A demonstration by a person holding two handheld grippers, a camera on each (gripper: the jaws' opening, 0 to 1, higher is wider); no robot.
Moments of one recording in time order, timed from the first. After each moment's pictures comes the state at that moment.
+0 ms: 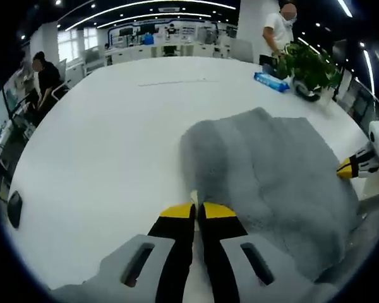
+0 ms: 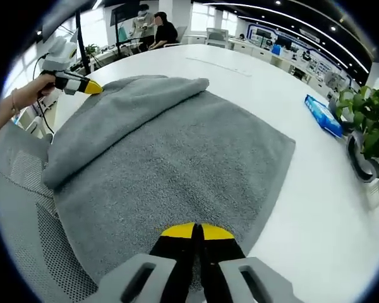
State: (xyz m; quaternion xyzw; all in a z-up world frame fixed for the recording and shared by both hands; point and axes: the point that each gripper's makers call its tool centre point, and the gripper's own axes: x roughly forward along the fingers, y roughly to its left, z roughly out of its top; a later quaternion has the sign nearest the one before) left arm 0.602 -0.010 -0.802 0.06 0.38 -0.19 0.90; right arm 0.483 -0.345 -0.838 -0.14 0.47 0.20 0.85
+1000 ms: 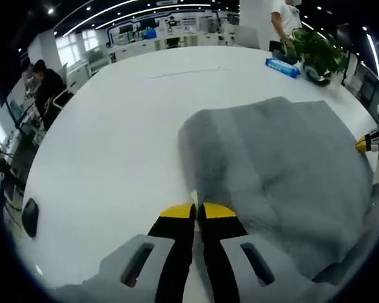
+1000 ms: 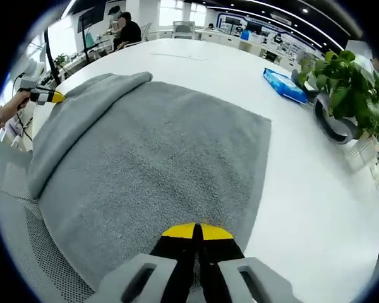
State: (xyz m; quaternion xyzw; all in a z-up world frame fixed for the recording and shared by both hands) left arm 0.608 0.021 -0.809 0.10 0.40 -0.18 0.89; right arm 0.471 -0.439 -0.837 -0.11 0.49 0.10 0.86
